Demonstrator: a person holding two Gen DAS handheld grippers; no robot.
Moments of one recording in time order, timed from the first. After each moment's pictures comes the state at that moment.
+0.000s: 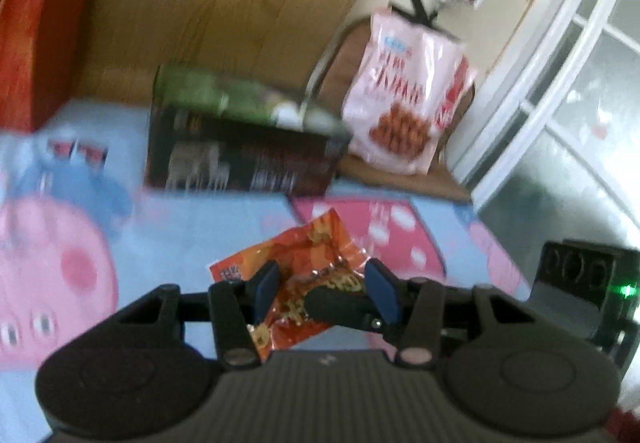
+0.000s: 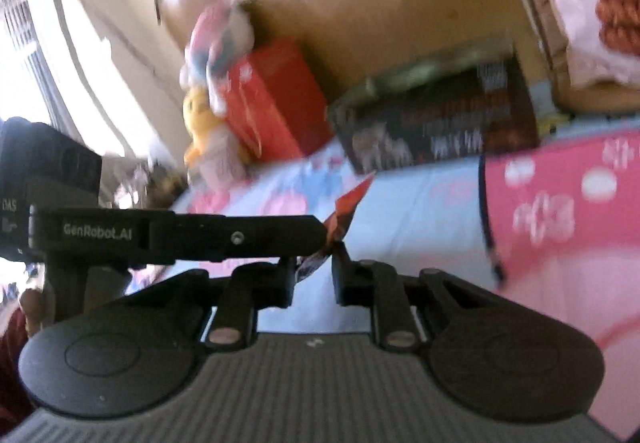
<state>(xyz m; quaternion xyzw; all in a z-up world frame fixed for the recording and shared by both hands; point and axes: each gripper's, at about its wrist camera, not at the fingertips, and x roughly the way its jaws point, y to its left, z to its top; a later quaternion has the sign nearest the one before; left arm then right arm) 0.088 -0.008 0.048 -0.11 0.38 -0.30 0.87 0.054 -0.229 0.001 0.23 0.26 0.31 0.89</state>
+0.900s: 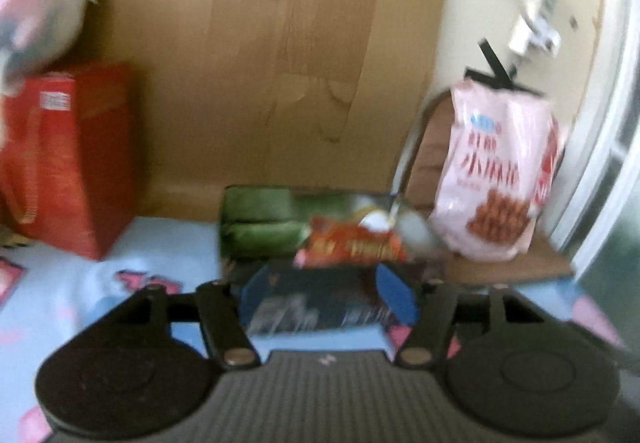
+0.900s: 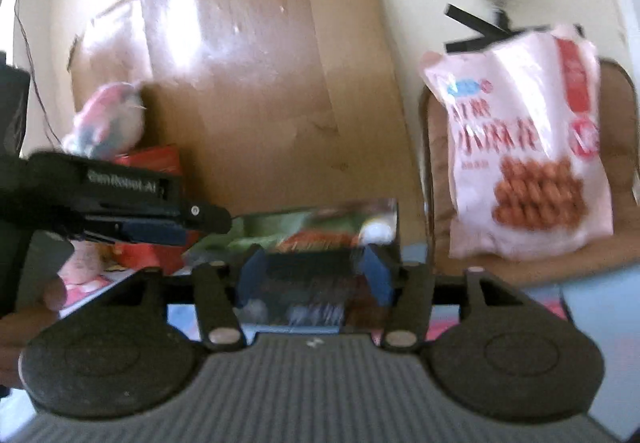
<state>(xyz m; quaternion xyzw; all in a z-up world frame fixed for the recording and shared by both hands) 0.124 -0.042 0.071 -0.02 0.30 -0.15 0.94 0.039 -0.218 0.012 0.14 0.14 0.11 0.97</state>
